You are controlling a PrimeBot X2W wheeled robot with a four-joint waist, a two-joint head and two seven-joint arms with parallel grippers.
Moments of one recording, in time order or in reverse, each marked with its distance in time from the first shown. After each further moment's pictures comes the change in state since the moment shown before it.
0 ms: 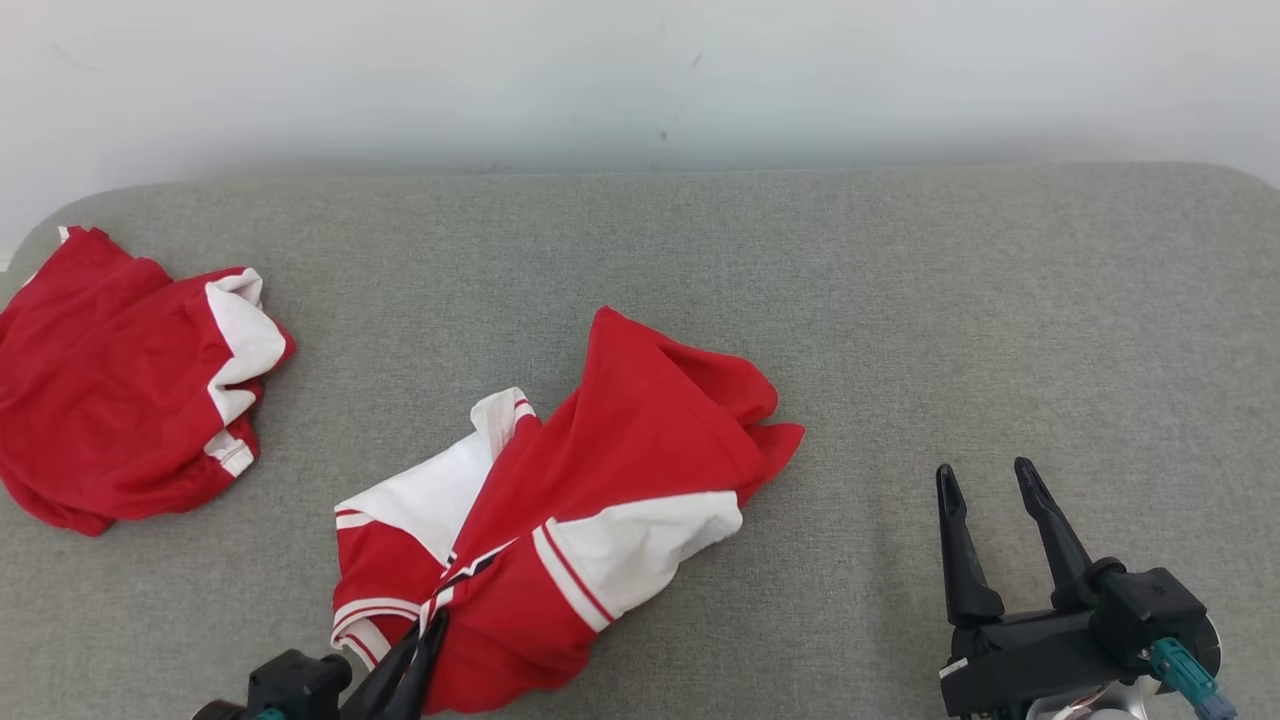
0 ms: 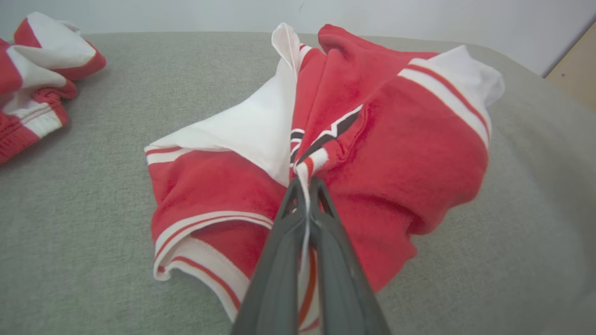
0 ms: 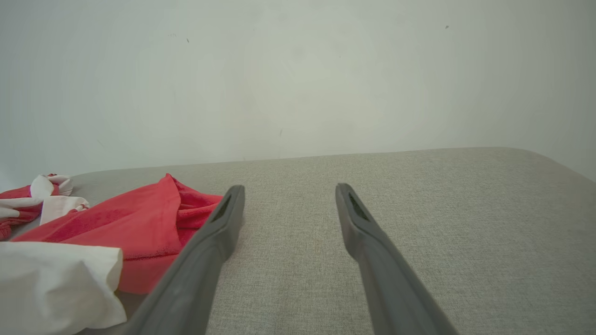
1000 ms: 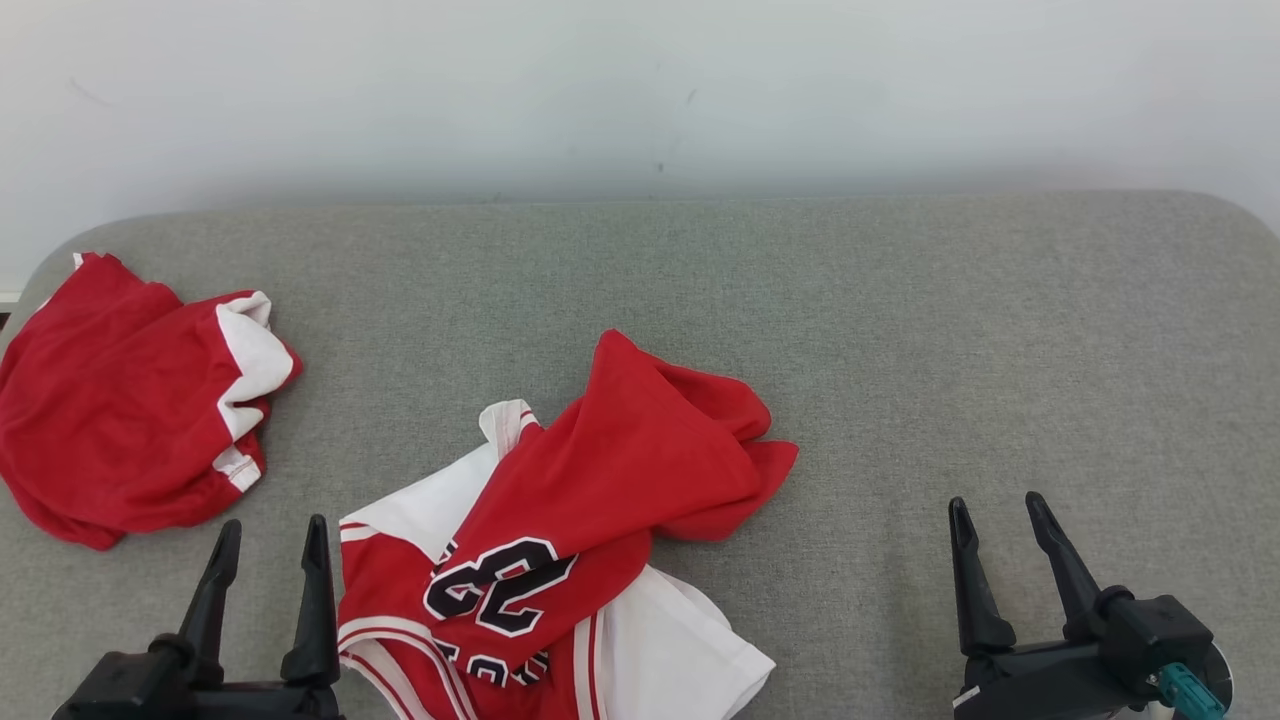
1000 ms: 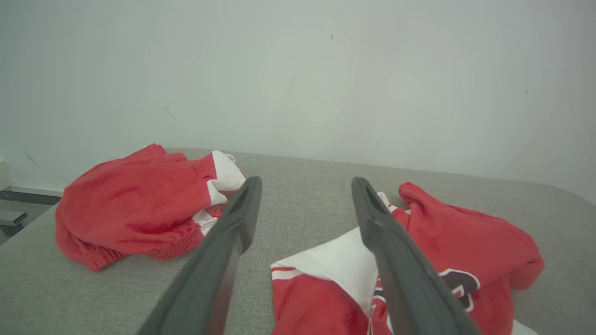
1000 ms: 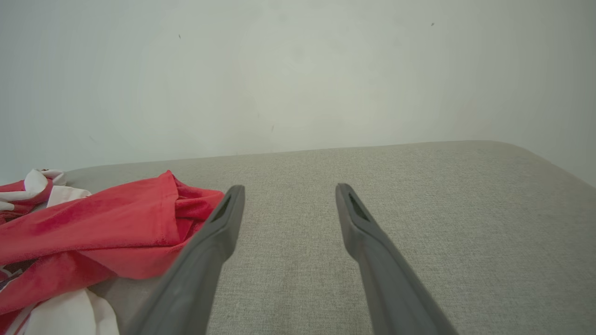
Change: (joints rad) left arm 0.115 -0.259 0.508 -0.112 0.250 -0.057 -0.078; right arm 0.041 -0.014 -0.011 0.019 0.012 0.000 0.000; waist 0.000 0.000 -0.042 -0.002
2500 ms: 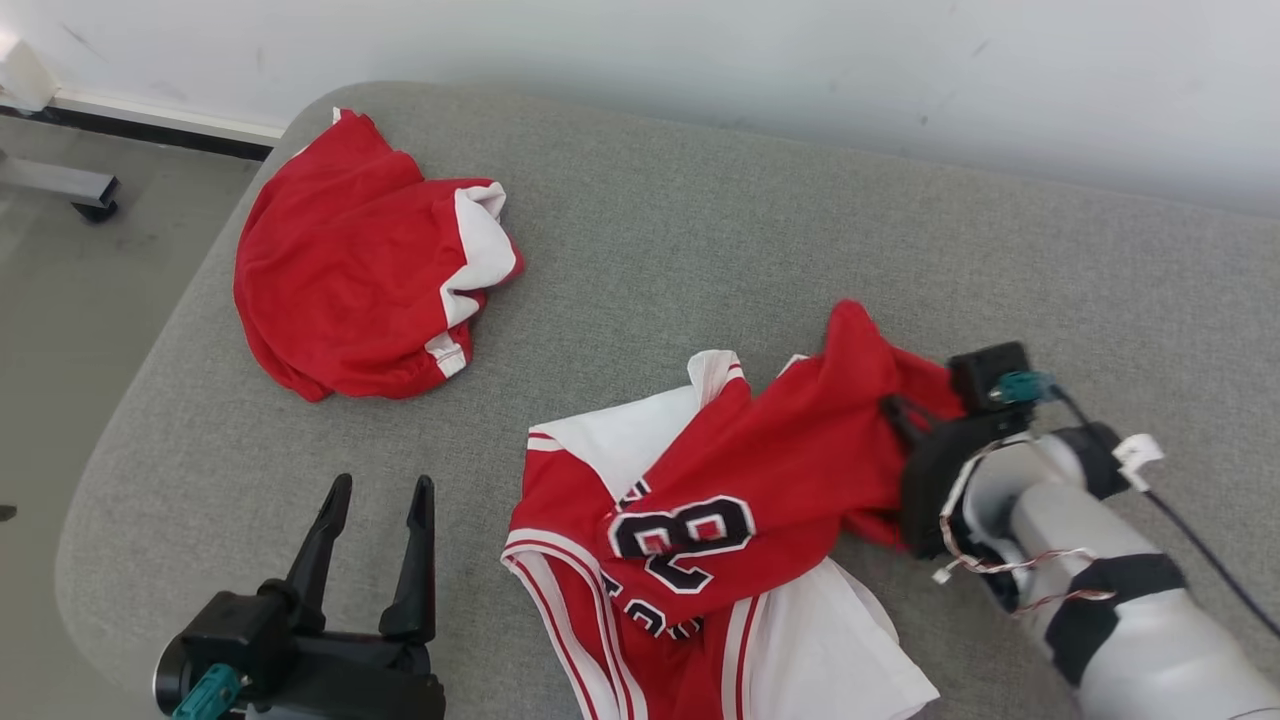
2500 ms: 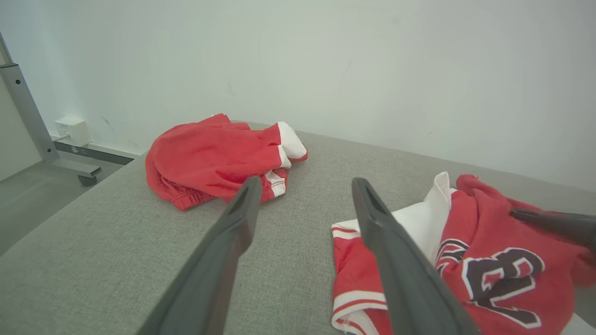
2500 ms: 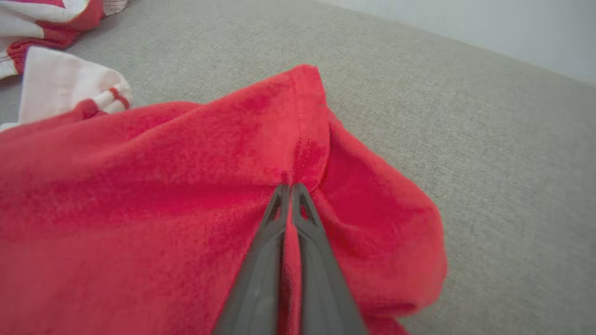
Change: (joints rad) left arm -0.105 -0.119 -0.033 0.105 0.072 -0.093 0.000; right arm -0.697 -0.142 0.555 0.766 0.343 0.000 0.321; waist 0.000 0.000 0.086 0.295
